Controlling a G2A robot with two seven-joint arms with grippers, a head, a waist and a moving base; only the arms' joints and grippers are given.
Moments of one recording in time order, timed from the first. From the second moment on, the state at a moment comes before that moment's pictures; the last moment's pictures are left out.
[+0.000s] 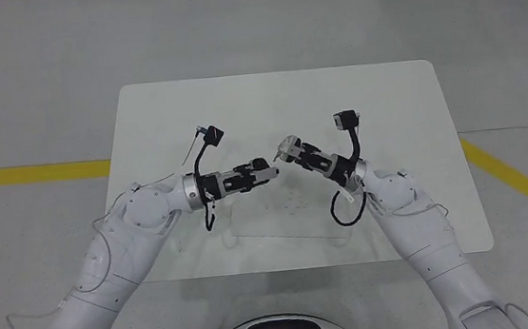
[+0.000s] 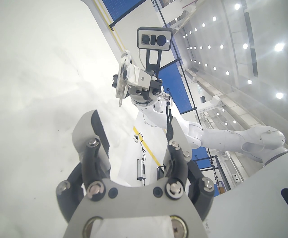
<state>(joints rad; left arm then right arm) 0.95 -1.18 -0.98 -1.33 -0.17 -0.53 -0.83 -1.04 -1.23 1.14 -1.21 0.13 -0.72 0.68</state>
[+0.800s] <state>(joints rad) 0.88 -1.21 -0.93 -1.22 -0.20 -0.54 -0.82 -0.99 -1.22 1.11 -1.16 0.19 -0.75 0.78</state>
